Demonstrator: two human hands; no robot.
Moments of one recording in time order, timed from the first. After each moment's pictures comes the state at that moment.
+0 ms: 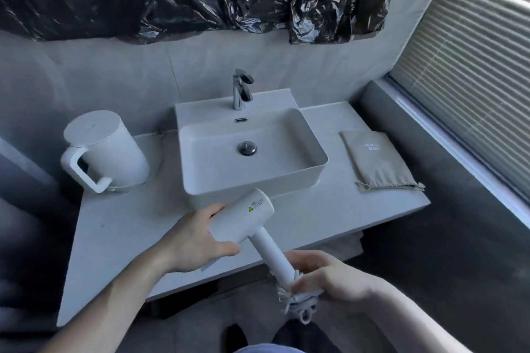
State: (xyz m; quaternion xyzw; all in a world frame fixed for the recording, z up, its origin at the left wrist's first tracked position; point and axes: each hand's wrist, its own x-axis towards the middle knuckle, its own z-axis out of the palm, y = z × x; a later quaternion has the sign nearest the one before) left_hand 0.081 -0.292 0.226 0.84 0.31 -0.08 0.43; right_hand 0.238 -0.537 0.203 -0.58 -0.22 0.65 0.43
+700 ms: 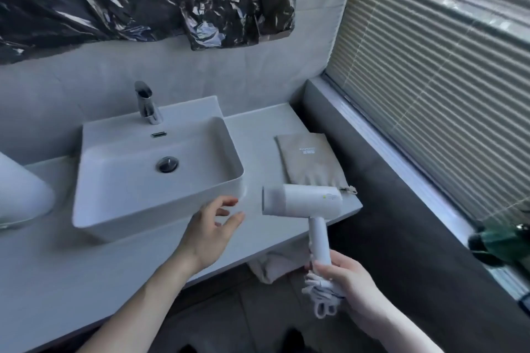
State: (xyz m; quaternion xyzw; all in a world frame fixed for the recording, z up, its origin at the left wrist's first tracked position) left_hand 0.325 -0.465 0.185 0.80 0.31 0.07 0.50; right_hand 0.427 -0.741 0.193 -0.64 -0.02 0.47 0.61
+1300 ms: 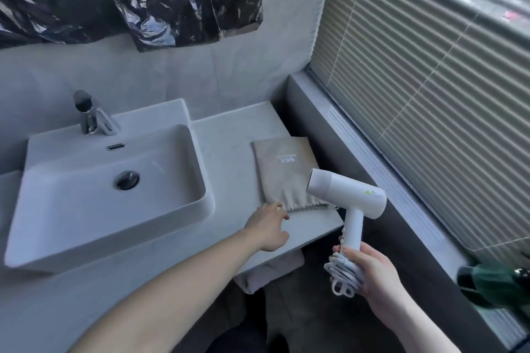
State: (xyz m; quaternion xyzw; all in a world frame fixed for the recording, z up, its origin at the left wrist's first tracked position) left_hand 0.571 -0.536 0.079 0.93 0.13 -0.23 0.25; right_hand 0.598 -0.787 0.161 -0.69 0.12 0.37 0.61
